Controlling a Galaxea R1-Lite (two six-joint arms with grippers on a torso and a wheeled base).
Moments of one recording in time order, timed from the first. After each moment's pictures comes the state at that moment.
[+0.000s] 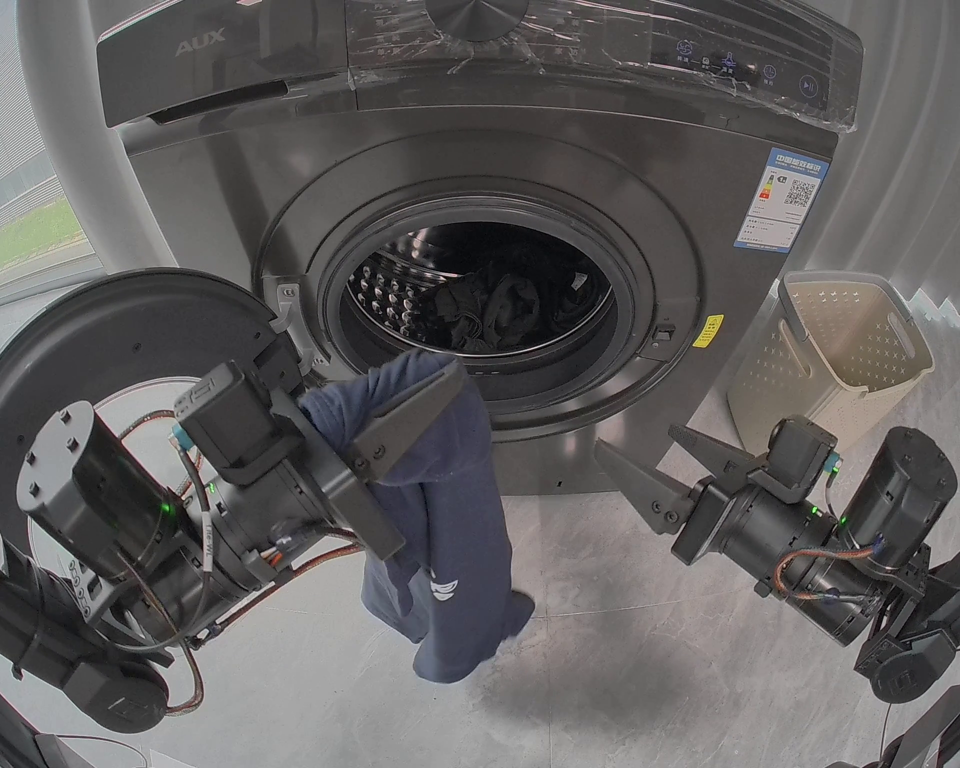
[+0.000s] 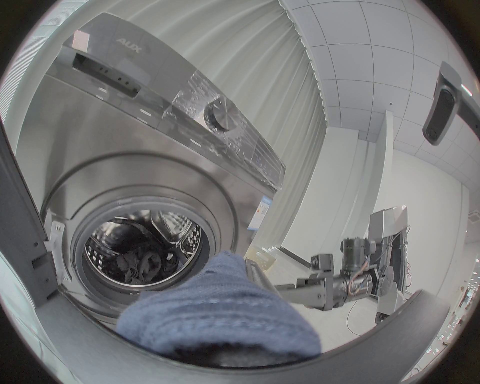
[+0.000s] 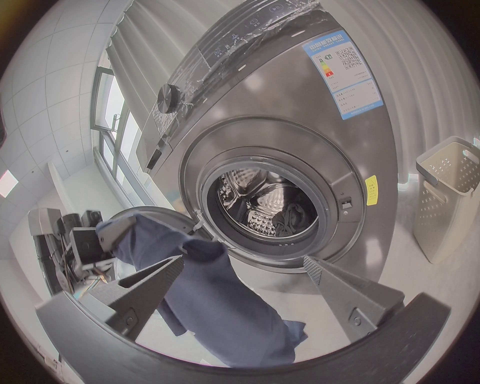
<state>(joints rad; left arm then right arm) -0.71 1.64 -0.45 -1.54 -0.18 -0.15 0.74 1.66 -0.38 -1.37 -0.12 0.28</state>
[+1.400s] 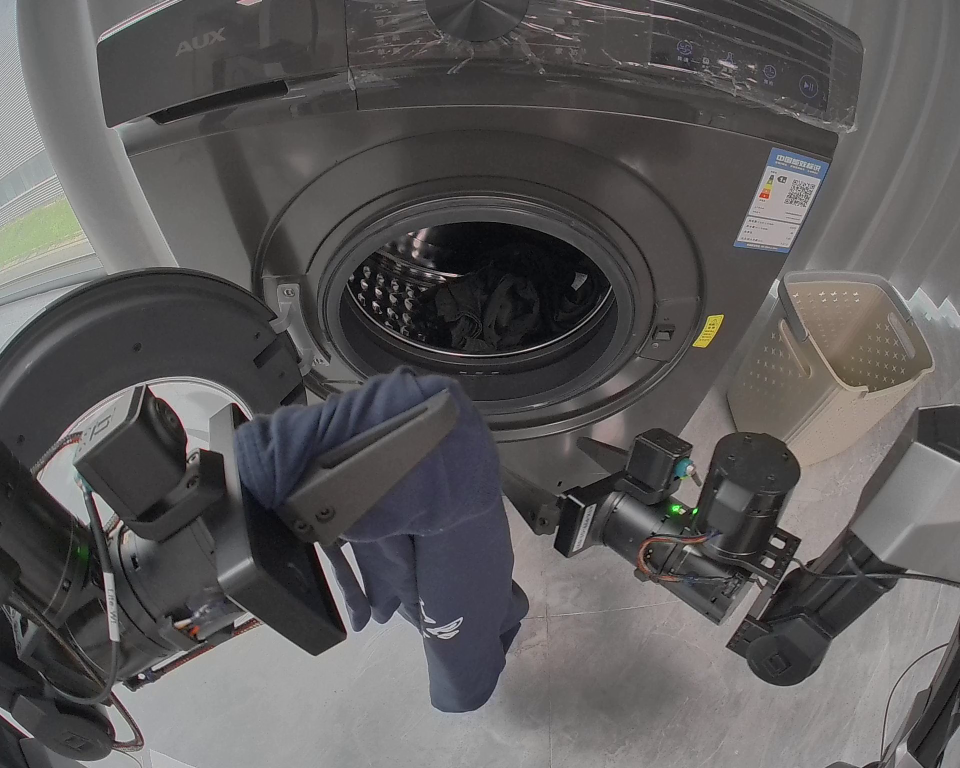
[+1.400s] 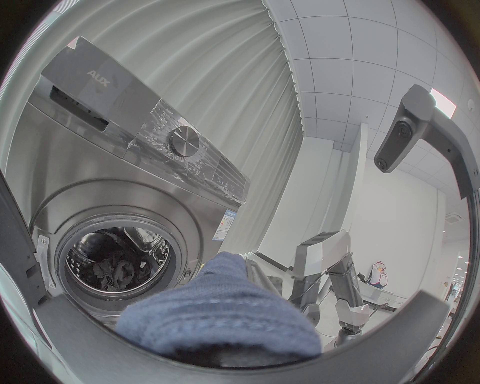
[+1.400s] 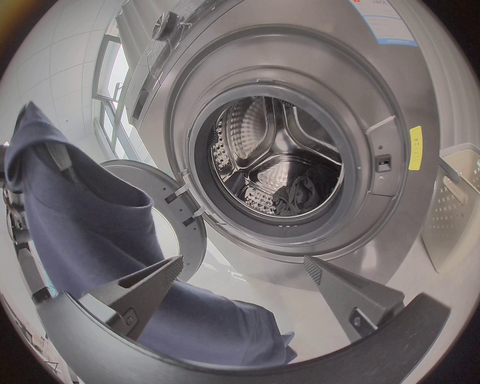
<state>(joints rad) -0.80 1.47 -0.37 -1.50 -0.26 -0.15 0.73 2.01 -0.64 -1.39 -0.08 0.18</state>
